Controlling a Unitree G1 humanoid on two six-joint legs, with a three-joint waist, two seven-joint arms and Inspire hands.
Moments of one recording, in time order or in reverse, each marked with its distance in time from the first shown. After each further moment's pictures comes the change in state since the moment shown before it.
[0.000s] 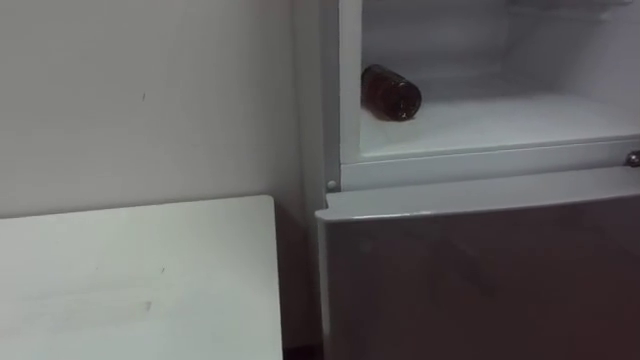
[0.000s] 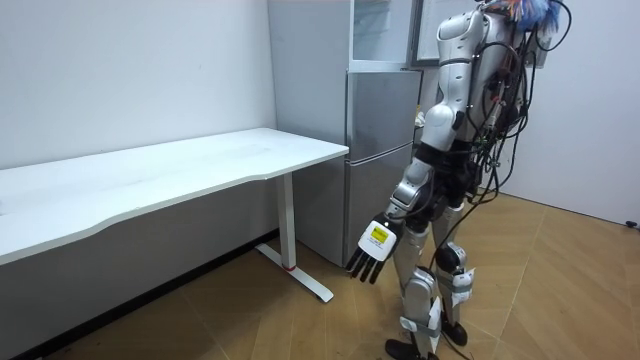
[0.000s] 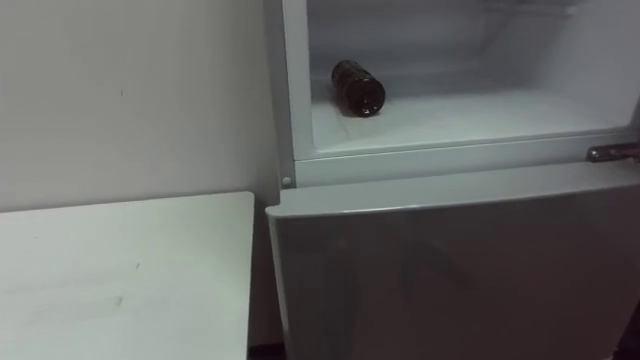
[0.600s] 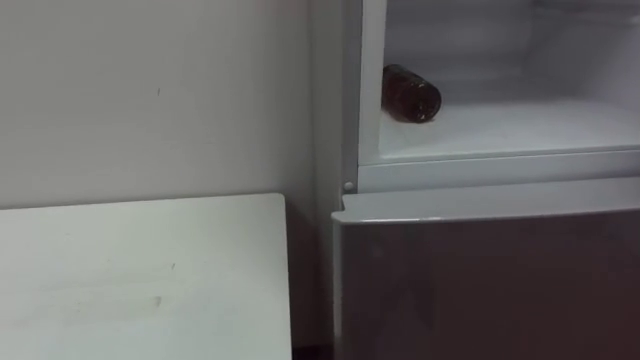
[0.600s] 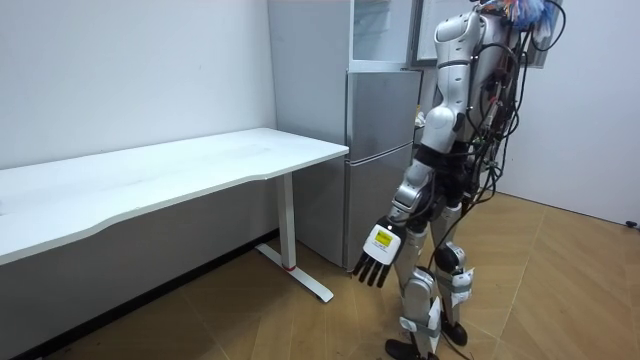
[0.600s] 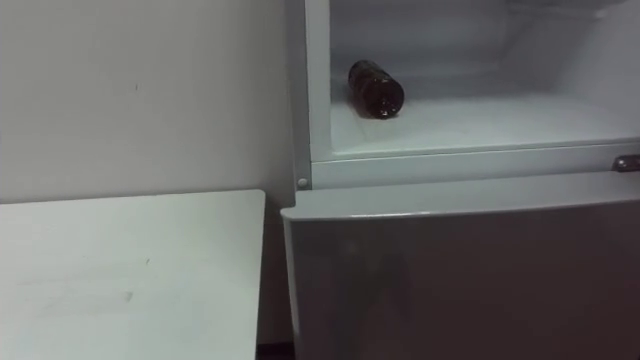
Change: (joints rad) left arm 0.005 -0.003 0.008 -0.028 0.064 0.070 -0.024; right arm -0.092 0.004 0.026 0.459 0.322 0.133 0.494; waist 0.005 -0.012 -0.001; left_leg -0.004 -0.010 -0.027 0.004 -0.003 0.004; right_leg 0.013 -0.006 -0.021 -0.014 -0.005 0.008
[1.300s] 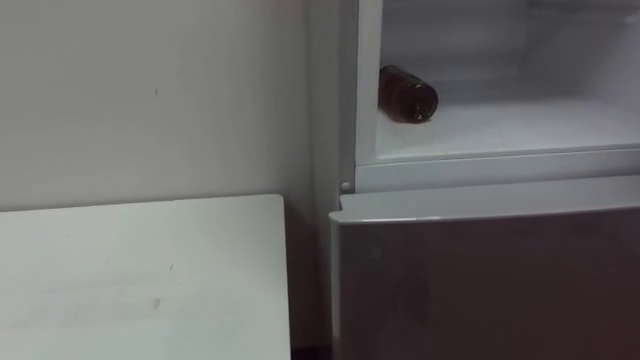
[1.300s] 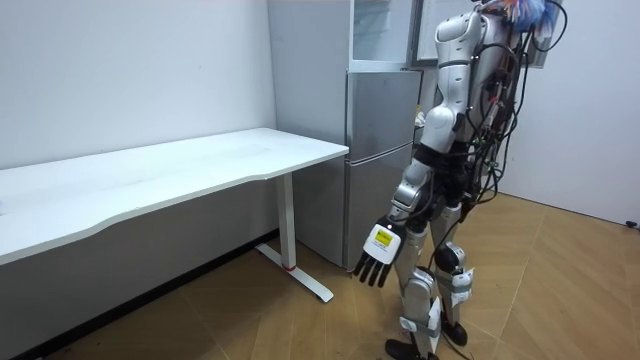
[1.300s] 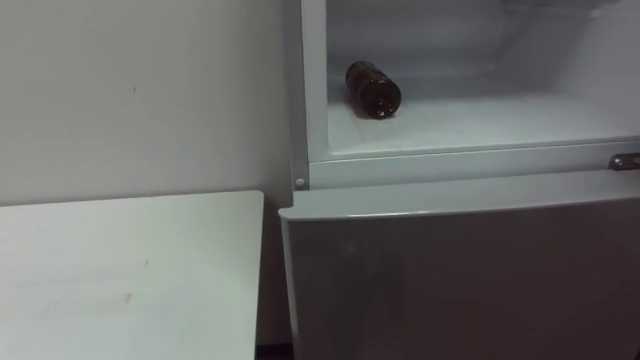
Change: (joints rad) left arm -0.009 -0.008 0.000 -0.011 -0.009 0.038 0.012; right arm -0.008 0.003 -0.044 0.038 0.125 0.044 0.028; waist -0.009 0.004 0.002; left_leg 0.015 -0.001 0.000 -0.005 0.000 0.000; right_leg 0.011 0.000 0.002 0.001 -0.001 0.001
